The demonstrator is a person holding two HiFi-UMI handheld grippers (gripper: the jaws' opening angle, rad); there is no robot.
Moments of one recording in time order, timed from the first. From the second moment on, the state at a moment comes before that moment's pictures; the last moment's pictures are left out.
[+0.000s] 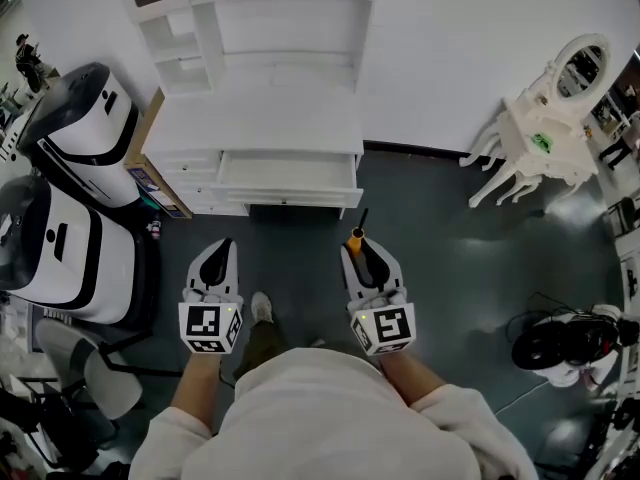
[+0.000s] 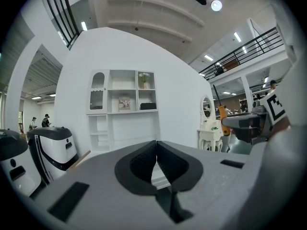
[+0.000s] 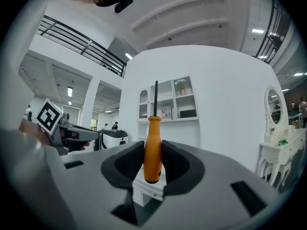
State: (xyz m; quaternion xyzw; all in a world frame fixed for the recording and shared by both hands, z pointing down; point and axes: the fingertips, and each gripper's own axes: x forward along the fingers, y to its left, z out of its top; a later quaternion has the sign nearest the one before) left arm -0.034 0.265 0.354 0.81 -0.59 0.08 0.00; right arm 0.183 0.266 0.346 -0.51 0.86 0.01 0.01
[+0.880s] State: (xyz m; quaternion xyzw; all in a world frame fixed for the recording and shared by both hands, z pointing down) left arm -0.065 0.129 0.356 0.82 -0.56 0.07 -0.01; right arm 0.165 0.162 0.357 -0.55 0.84 0.01 -0.01
